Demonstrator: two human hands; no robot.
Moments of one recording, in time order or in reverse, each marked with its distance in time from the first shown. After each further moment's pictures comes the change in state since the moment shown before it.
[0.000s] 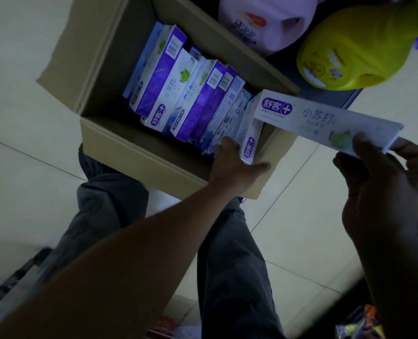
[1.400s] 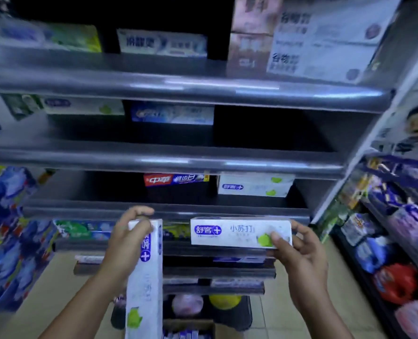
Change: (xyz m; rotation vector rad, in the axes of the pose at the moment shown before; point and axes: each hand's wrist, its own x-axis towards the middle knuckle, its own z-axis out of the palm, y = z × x) left_hand -0.536 0.478 -0.279 -0.152 0.004 1.082; right_hand -0.271 -0.487 -0.173 0.521 -0.020 -0.537
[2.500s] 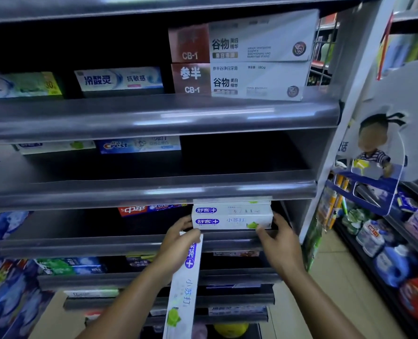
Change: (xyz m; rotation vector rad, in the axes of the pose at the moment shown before) left_hand 0.034 0.021 0.155 0.154 -0.302 -0.217; right_hand 0.129 0.025 -0.031 -0.731 -0.077 -0.054
